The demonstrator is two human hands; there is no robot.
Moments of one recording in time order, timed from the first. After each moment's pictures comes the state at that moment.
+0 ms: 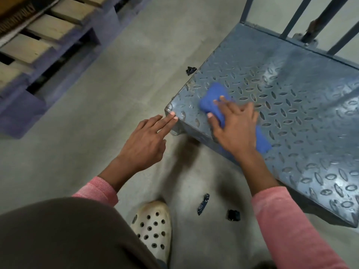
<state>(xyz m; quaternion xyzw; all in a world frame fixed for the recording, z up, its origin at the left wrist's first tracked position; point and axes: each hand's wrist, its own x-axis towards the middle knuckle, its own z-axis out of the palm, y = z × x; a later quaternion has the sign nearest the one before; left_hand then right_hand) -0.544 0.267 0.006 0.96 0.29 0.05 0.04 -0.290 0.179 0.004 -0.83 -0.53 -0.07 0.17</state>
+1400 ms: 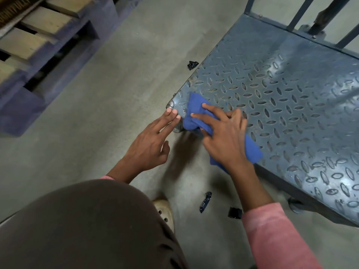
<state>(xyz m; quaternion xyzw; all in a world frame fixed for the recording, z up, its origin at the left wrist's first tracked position) -0.544 0.269 -0.019 0.94 0.25 0.15 0.15 -0.336 0.172 0.017 -0.82 -0.56 0.01 0.15</state>
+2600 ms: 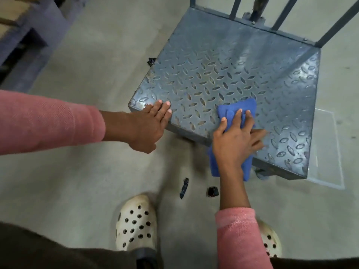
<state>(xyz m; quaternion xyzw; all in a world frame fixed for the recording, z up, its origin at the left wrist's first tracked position) -0.451 0.268 0.068 0.93 0.07 -0.36 -0.10 -0.305 0.090 0.007 -0.98 -0.14 -0.04 0.16</state>
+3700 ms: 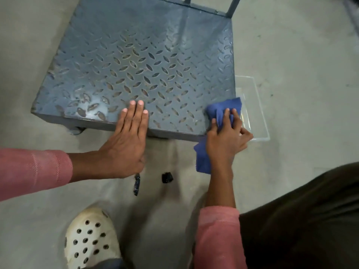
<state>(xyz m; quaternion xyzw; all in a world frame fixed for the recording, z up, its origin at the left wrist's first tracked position) -0.408 0.165 0.001 1.00 0.04 -0.04 0.03 -0.258 -0.035 0.007 -0.97 0.01 -0.08 0.23</state>
